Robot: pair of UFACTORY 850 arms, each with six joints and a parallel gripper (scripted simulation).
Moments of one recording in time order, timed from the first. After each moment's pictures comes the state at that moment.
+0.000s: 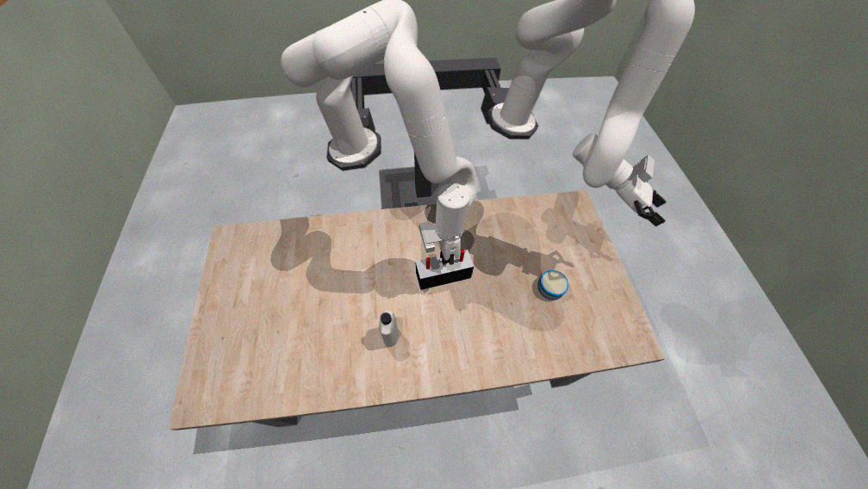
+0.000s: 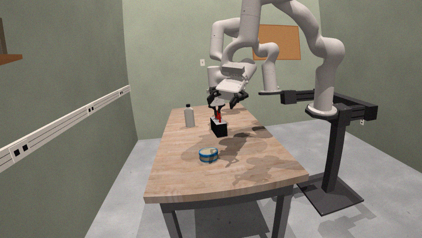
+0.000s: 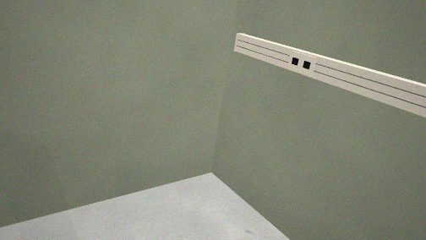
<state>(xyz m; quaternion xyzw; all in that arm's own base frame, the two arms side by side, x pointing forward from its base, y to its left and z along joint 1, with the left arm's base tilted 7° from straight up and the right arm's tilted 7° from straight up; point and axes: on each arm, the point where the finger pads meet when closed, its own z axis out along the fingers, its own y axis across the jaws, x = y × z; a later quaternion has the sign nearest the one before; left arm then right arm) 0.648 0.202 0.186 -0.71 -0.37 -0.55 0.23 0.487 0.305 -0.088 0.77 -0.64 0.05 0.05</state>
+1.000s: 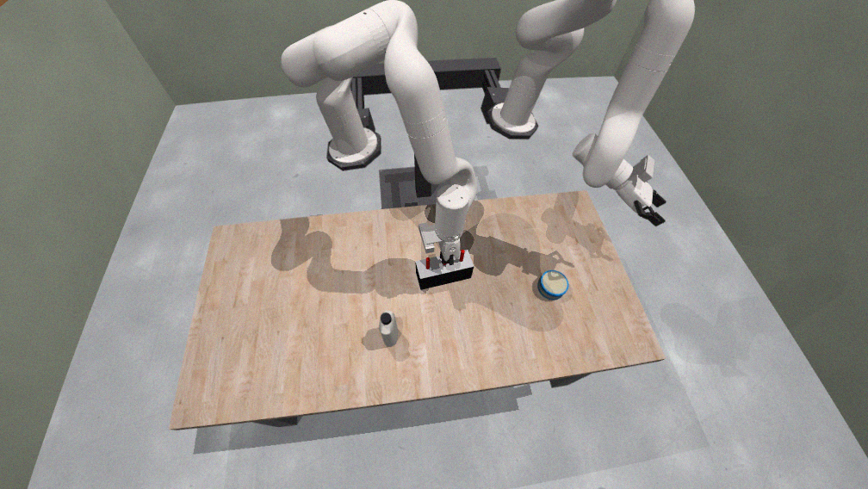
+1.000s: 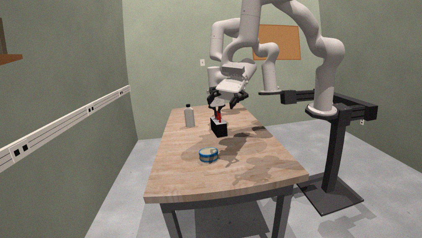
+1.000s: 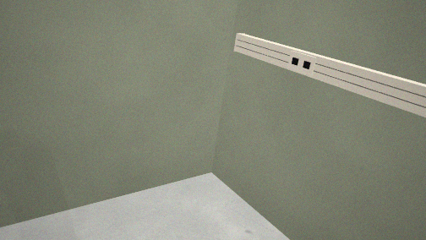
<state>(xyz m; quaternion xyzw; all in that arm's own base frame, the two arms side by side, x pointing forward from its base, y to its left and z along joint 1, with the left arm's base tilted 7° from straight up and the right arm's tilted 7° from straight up) 0.648 0.202 0.186 -0.71 -0.37 -0.55 0.23 0.487 0.304 -0.092 0.77 -0.64 0.05 0.05</state>
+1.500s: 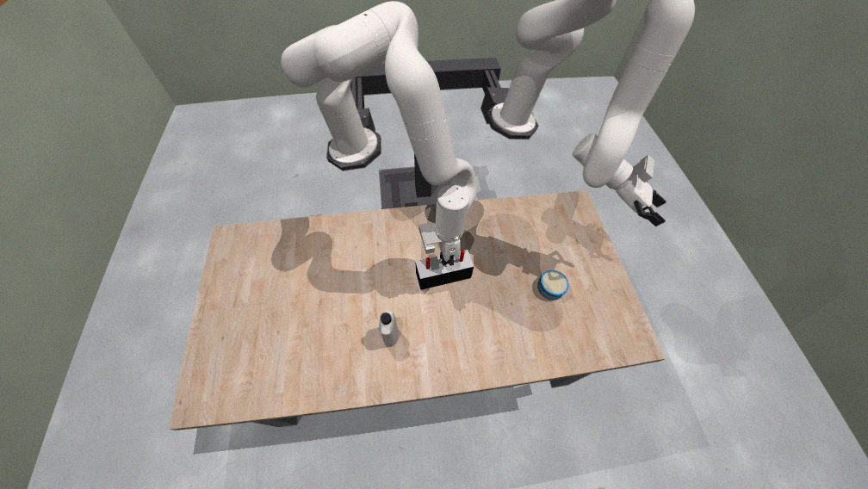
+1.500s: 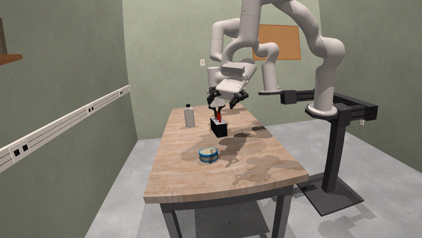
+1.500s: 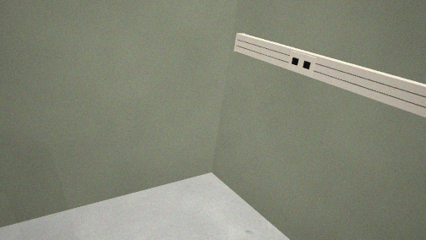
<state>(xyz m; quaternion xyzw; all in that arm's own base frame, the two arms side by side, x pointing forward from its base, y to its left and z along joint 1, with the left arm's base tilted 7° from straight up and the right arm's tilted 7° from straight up) 0.648 0.202 0.186 -0.71 -0.37 -0.55 0.23 0.487 0.304 -0.095 0.77 -0.64 0.05 0.05</state>
